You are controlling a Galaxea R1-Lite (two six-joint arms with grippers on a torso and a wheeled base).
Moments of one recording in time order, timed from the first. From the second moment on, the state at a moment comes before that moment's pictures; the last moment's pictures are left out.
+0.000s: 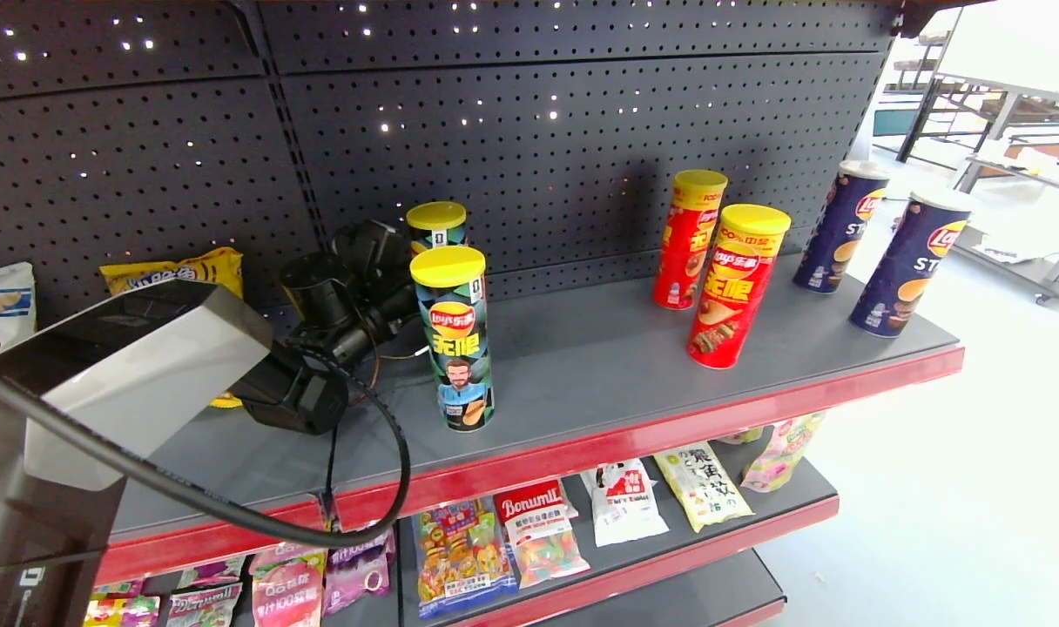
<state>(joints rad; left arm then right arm) -0.24 2.38 -1.25 -1.35 -0.42 0.00 0.00 0.00 0.00 0.00 0.01 0.00</state>
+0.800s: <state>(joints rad) -0.23 2.32 -1.19 -1.29 -0.43 0.00 0.00 0.00 0.00 0.00 0.01 0.00</state>
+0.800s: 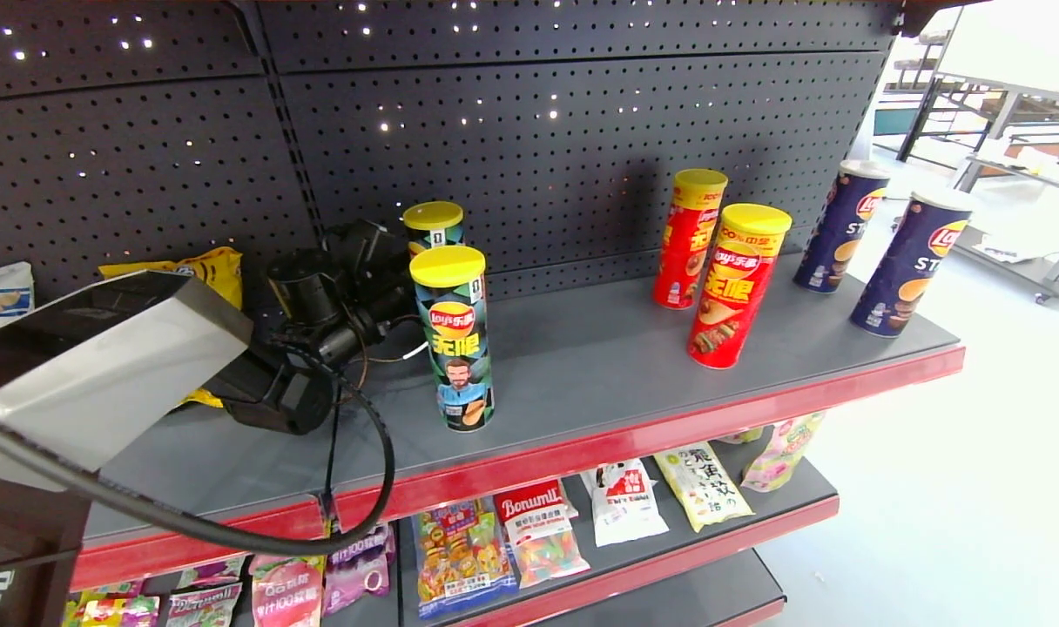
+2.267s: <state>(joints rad) -0.16 2.12 -0.95 -1.16 -0.52 0.08 0.00 0.00 0.00 0.00 0.01 0.00</state>
